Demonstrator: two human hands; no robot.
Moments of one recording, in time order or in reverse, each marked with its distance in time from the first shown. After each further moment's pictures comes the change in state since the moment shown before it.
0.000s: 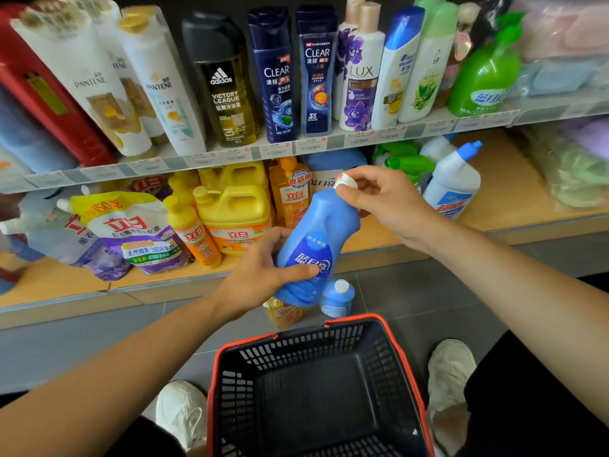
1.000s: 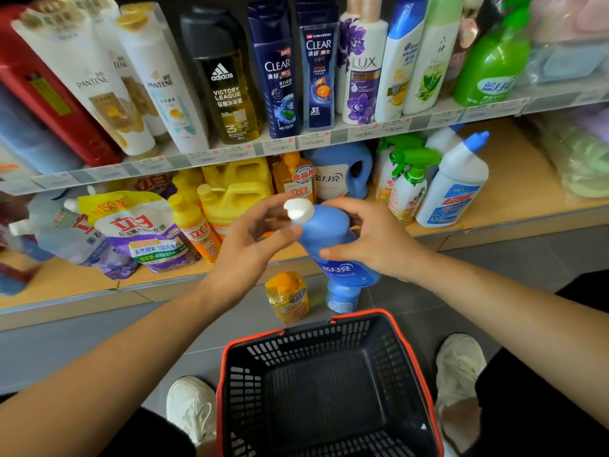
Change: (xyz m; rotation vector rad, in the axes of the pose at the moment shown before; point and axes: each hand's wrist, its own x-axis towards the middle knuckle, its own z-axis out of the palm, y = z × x) left_hand -0.010 0.033 -0.011 -0.079 0.140 0.185; right_hand -0.037 0.013 0.029 -0.221 -0.165 -0.113
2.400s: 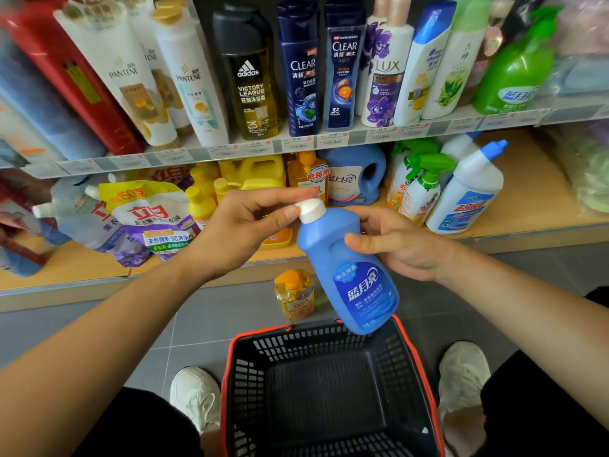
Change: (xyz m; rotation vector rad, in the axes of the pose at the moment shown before) left_hand 0.004 0.029 -0.033 0.163 -0.206 0.240; right_hand -0.002 -0.003 -0.009 0.677 -0.390 0.288
